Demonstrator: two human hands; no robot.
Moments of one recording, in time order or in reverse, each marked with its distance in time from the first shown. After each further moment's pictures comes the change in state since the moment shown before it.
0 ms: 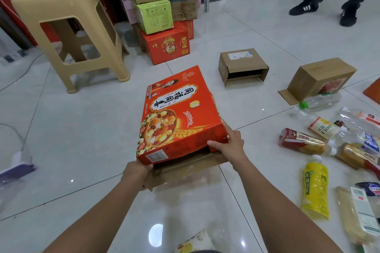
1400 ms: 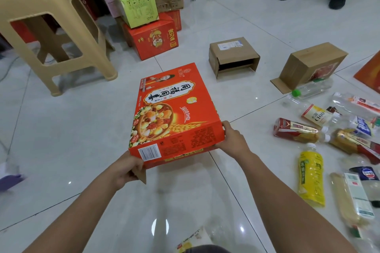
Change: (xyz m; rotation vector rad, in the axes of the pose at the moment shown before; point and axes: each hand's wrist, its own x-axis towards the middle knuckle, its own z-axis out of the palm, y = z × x) left_hand -0.001 0.024 -0.024 -0.023 -0.455 0.177; right_hand 0.012 0.003 -0.021 -0.402 -0.103 -0.001
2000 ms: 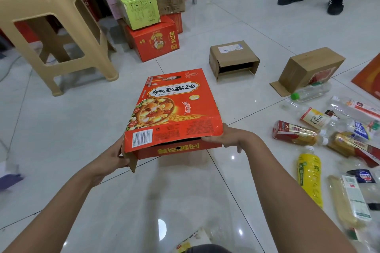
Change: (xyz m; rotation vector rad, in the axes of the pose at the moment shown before) left_hand -0.022 0.012 -0.042 0.258 -0.115 0.315; right_hand -0.005 -0.043 -0.042 -0.018 -0.463 0.111
